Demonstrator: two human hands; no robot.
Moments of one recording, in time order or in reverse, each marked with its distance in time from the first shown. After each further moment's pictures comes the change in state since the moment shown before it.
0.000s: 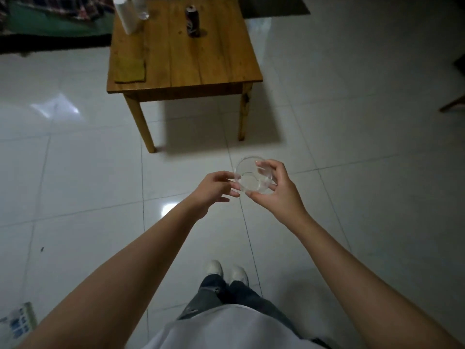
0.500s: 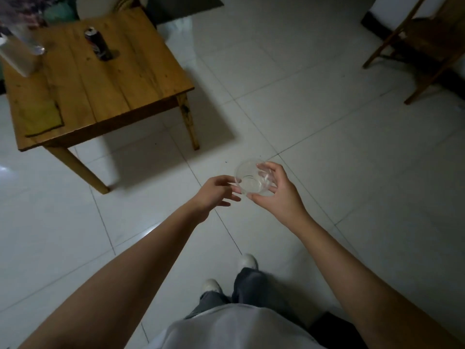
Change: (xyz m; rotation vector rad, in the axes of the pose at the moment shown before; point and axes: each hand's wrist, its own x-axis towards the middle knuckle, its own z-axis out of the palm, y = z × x) left_hand 0.080 0.044 0.068 0.222 -0.296 0.011; right_hand 0.012 0.037 -0.065 0.100 0.303 0.147
